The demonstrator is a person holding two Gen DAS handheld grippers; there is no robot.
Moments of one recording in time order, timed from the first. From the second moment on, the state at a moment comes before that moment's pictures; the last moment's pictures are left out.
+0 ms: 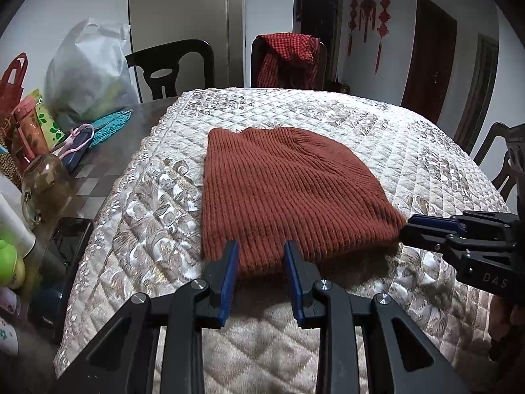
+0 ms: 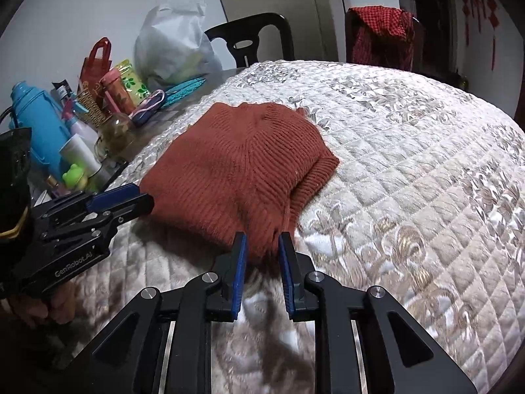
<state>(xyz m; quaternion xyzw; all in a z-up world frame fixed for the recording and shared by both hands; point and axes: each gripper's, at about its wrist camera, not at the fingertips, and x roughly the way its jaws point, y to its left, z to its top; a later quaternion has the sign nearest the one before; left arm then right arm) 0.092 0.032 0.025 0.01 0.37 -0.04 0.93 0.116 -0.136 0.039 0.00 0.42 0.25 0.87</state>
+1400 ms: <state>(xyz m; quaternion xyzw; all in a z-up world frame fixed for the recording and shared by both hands) 0.071 0.064 -0.009 0.01 0.43 0.00 0.90 0.075 -0.142 0.012 -0.08 0.43 0.20 0.87</state>
